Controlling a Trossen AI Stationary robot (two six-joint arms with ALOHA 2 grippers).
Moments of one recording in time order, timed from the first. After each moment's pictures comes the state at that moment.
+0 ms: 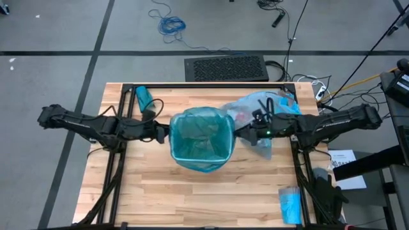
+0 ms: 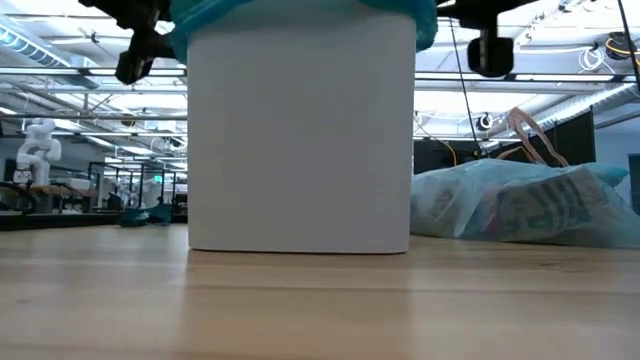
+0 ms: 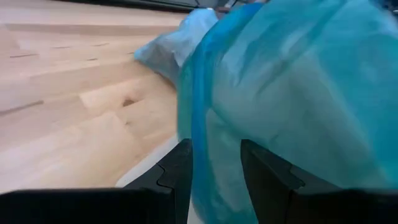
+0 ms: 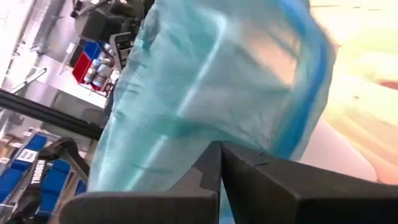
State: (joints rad) left arm -0.19 0.81 0.68 -0.31 -0.45 -1.02; right arm 0.12 0.95 0.73 -0.04 0.15 1.03
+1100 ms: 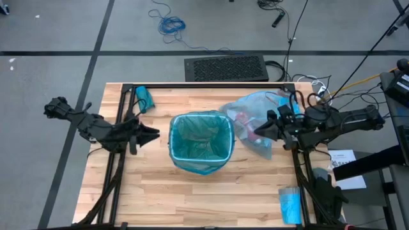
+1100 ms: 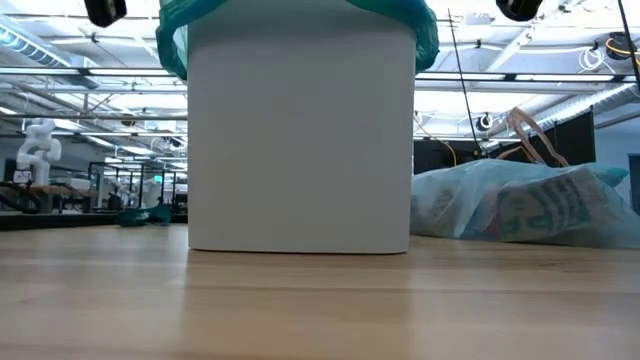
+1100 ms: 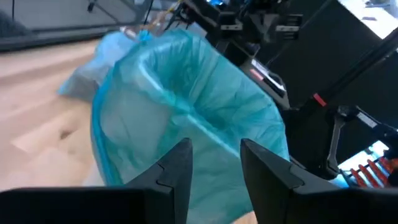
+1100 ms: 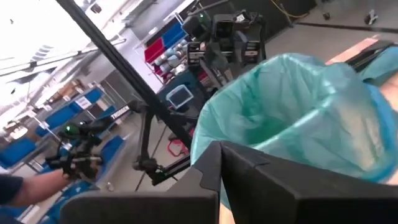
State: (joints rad) left arm -0.48 0.58 0.74 -0.35 -0.56 -0.74; right arm 0.18 0.63 0.73 -0.09 0.05 0.65
